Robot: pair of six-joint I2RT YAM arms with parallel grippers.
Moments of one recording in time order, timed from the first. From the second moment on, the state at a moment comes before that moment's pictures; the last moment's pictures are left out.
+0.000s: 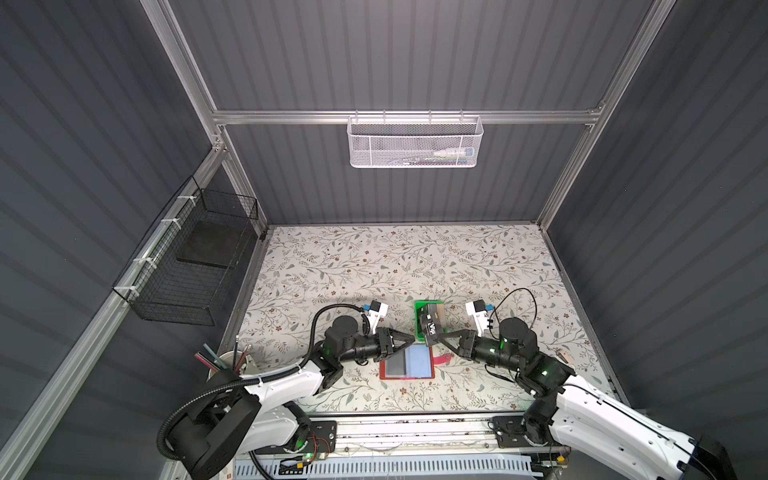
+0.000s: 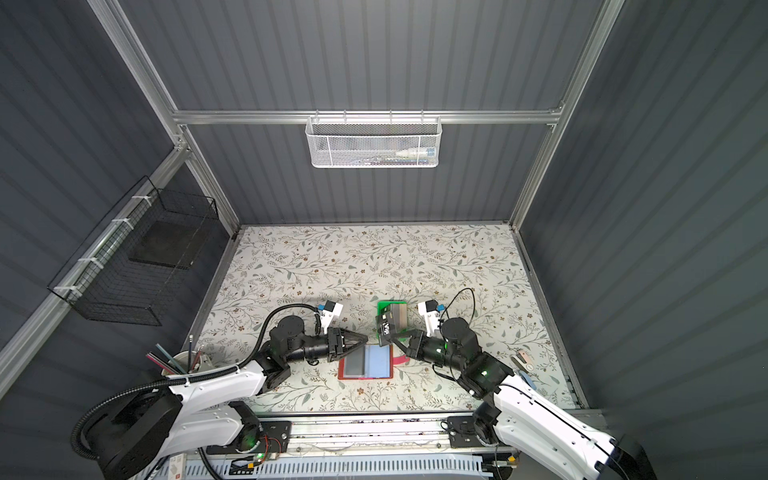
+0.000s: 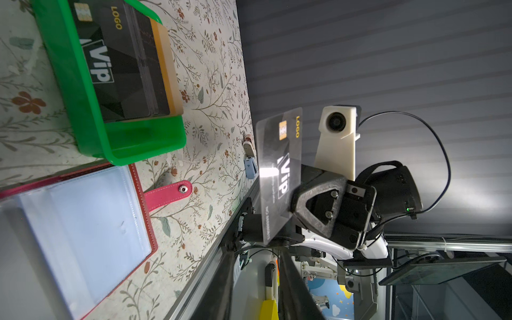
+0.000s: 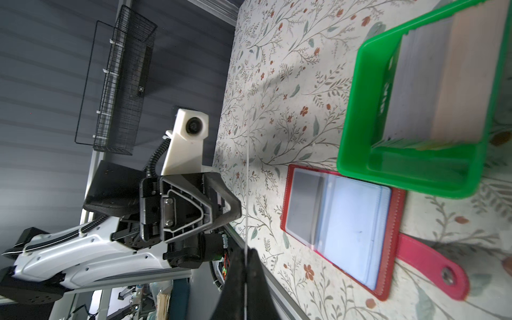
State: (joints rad) left arm -0.75 1.23 0.32 0.70 0.64 -1.24; right arm 0.69 0.73 0.35 0.06 -0.40 1.04
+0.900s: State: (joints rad) left arm -0.83 1.34 0.32 0.98 0.58 -1.37; right arm 0.71 0.79 0.26 0.34 -0.44 1.20
